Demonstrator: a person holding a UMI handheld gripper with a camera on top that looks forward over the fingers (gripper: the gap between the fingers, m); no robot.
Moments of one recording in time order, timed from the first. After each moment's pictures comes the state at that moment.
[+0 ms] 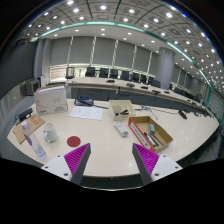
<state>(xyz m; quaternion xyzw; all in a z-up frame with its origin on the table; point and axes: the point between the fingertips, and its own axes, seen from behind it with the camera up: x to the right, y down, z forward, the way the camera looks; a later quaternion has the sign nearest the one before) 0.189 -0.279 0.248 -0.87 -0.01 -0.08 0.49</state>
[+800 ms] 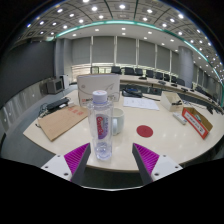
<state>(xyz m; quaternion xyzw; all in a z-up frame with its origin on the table) -0.151 -0.280 0.108 -0.87 -0.07 0.03 0.49</state>
